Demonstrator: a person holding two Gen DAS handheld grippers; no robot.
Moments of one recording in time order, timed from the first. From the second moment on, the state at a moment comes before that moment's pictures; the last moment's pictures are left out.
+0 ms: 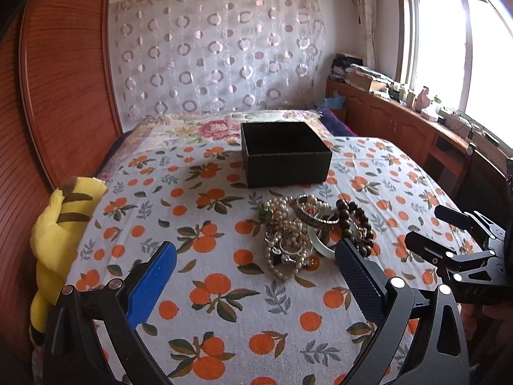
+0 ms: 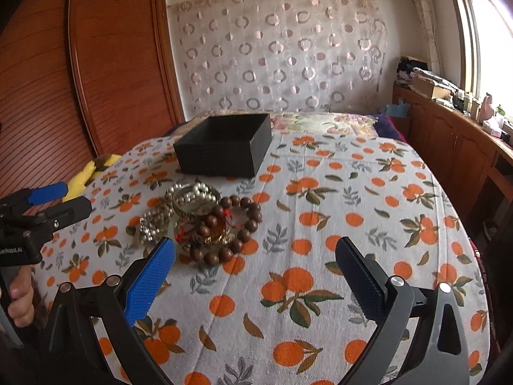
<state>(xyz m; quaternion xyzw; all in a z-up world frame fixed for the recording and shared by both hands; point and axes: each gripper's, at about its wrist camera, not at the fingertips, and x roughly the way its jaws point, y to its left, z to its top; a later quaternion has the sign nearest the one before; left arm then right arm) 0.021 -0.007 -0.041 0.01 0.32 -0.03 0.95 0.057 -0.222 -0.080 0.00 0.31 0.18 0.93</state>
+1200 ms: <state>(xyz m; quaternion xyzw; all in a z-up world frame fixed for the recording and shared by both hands) 0.138 -0.069 -0.090 0.12 0.44 -0.18 0.87 0.063 -0.216 -0.098 -0.01 0.34 0.21 0.92</state>
